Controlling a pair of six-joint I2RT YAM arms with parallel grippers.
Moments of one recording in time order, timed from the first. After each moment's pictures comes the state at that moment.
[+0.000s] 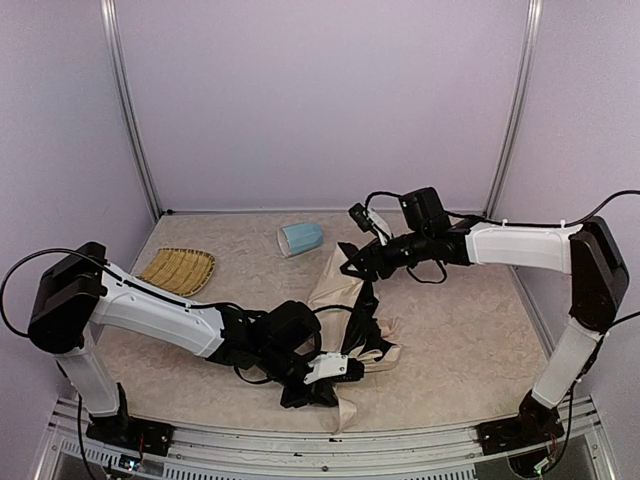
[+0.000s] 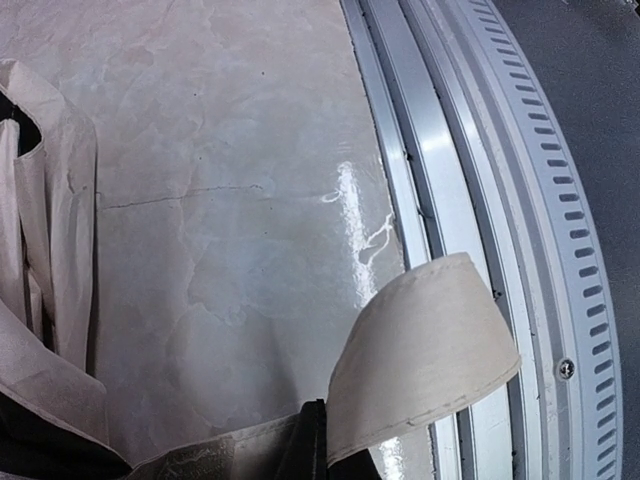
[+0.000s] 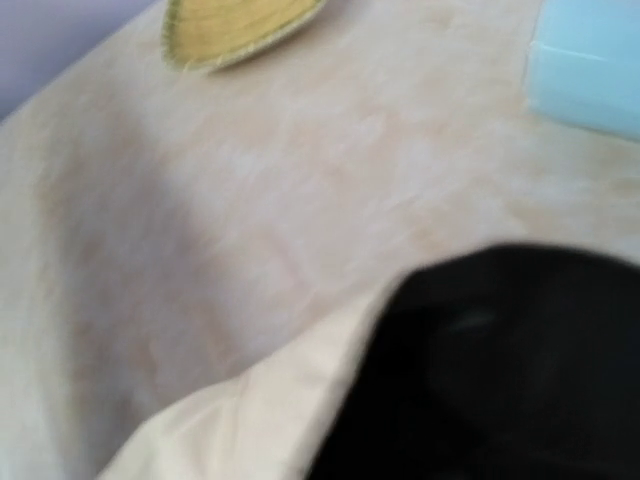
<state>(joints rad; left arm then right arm) -1.18 1.77 0.95 -0.11 0.44 0.35 0.63 1.71 1.20 -0.10 -0.54 0.01</state>
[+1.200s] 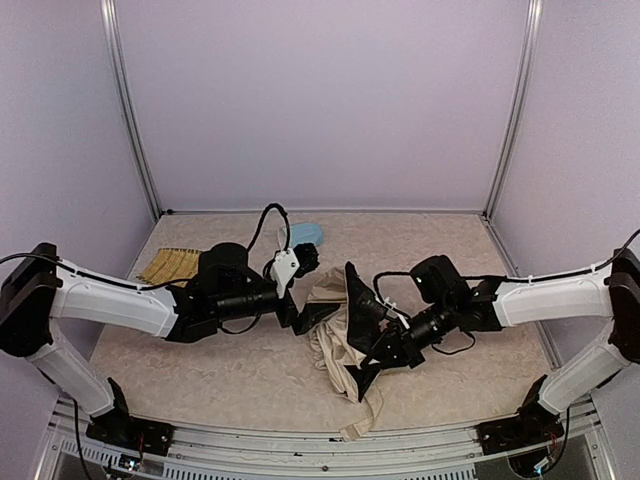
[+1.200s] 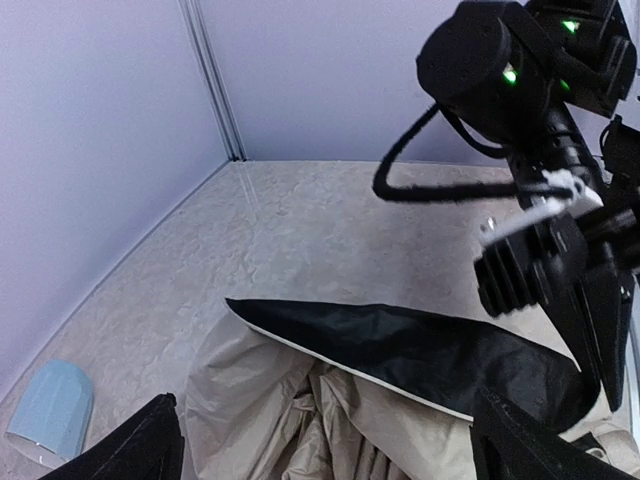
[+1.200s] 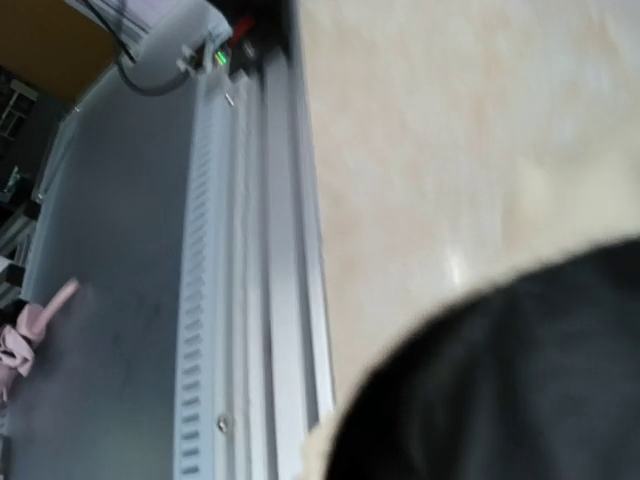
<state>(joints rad) -0.95 1.51 0.74 0.59 0.18 0.23 0.81 1.43 0.74 -0.10 -0.92 0.05</state>
